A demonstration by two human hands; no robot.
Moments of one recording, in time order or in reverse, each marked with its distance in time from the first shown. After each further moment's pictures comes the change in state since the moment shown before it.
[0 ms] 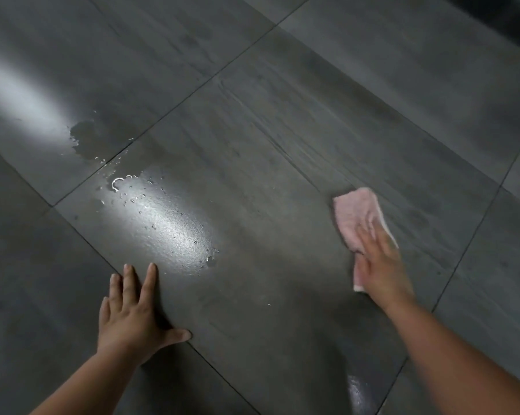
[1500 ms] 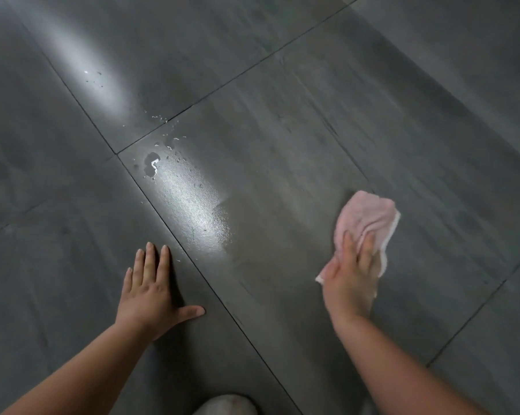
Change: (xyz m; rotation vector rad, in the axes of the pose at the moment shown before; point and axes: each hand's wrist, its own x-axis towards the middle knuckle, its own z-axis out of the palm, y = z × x) left_hand -0.032 -0.036 0.020 -0.020 0.025 -0.025; right_hand -0.053 -0.089 0.054 0.004 0.014 0.111
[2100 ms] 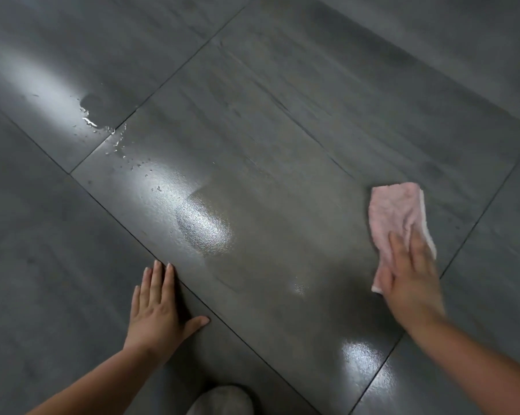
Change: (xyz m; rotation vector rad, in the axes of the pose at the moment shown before) left_hand -0.016 0.028 0.029 0.058 -0.019 0.099; right_hand -0.013 0.140 -0.032 -0.145 0.220 -0.193
